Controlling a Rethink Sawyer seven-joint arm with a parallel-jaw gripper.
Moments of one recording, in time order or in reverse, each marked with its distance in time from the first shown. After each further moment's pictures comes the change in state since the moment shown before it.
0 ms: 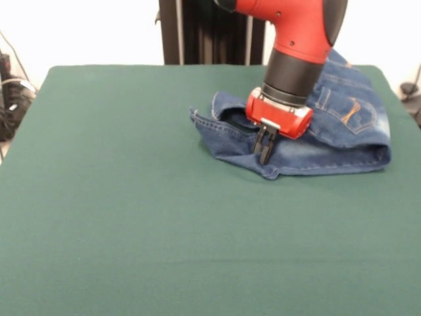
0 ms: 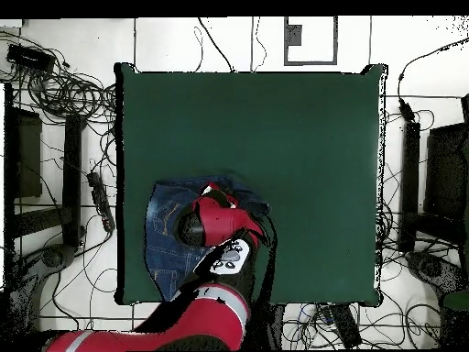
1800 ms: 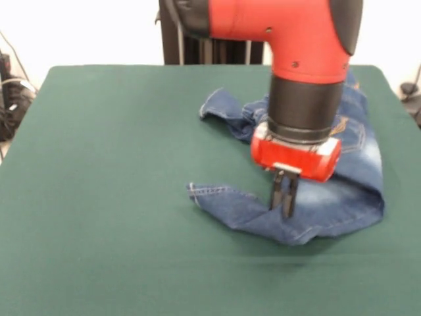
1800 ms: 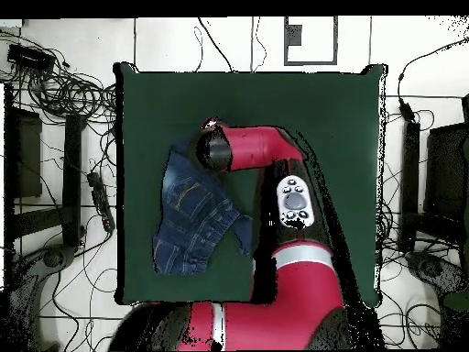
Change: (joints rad) arm -0.336 -0.078 0.416 -0.415 -0.317 0.466 -0.055
